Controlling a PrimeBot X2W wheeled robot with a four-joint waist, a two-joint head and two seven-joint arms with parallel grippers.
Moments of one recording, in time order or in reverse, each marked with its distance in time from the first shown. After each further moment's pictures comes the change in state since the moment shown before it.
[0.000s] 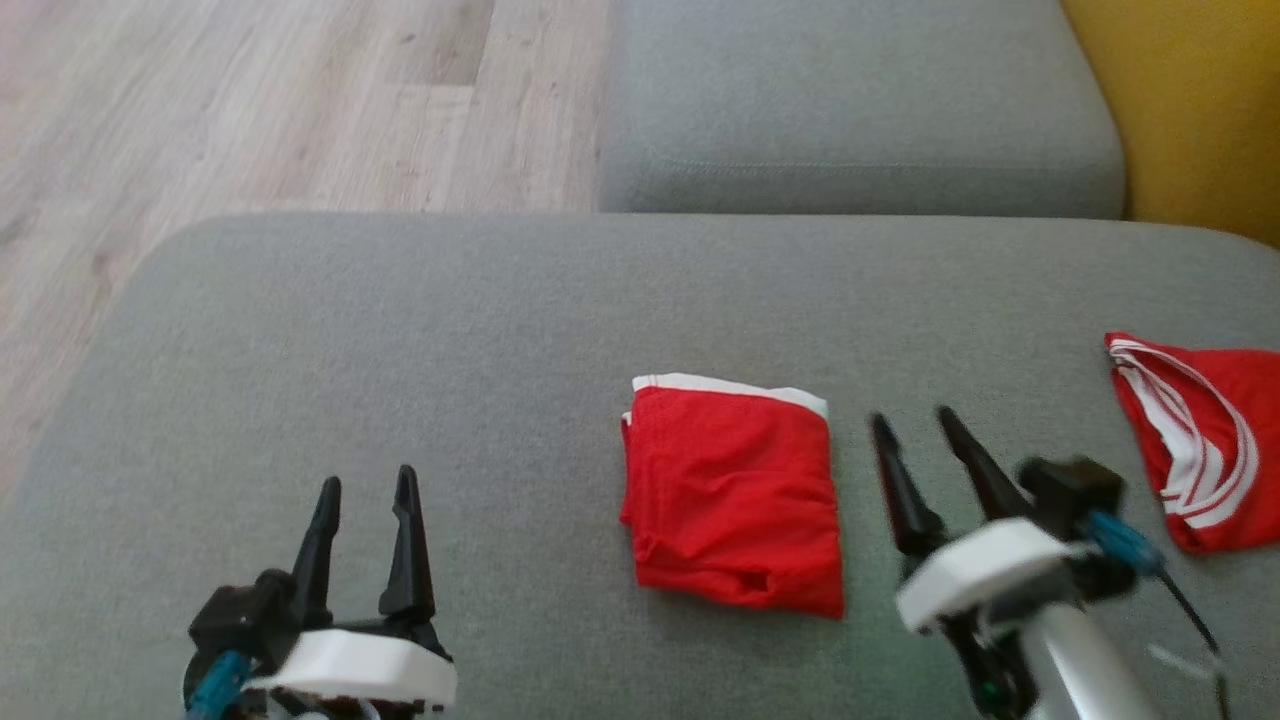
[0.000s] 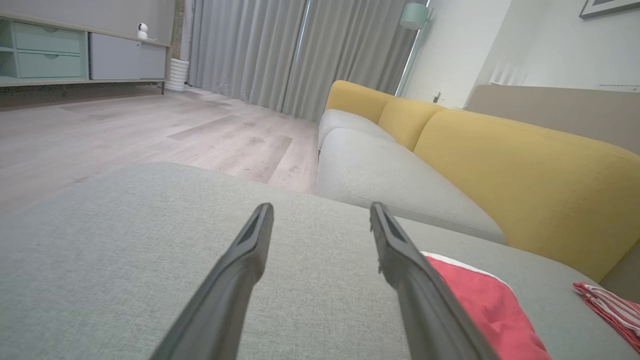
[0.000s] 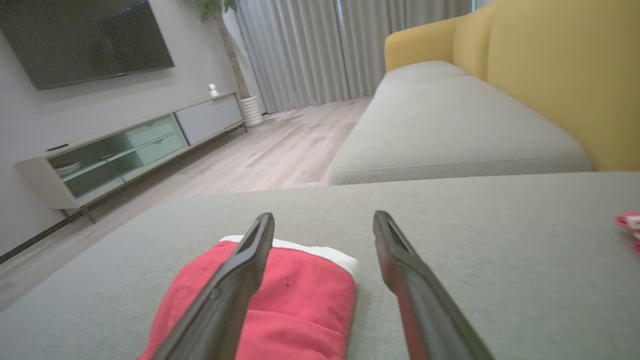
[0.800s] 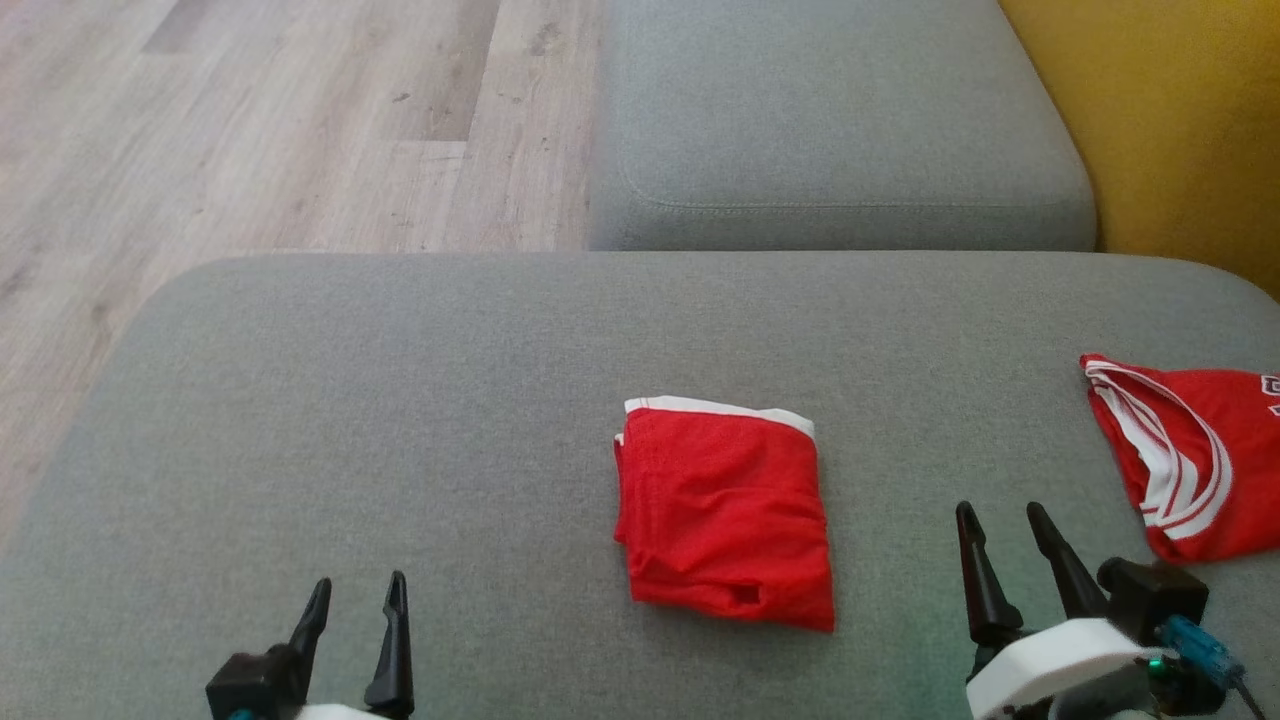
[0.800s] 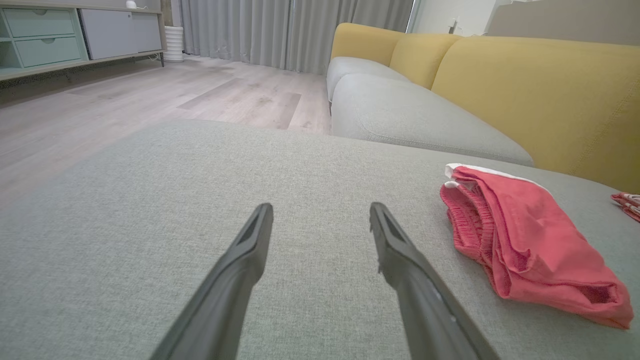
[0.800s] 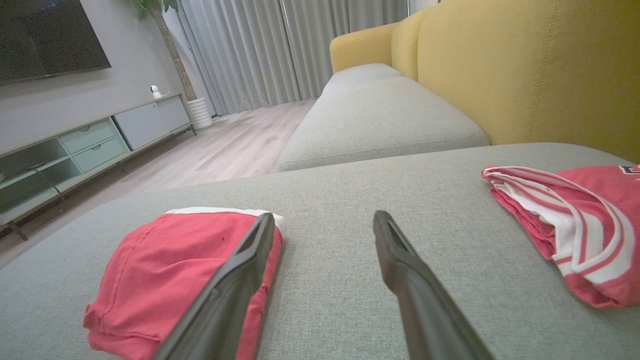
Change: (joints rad) left arm 0.068 0.038 -0.037 0.153 0.038 -0.028 0.030; right arm 0.238 0.013 -0.178 -0.150 -0.077 0.000 0.022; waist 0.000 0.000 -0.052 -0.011
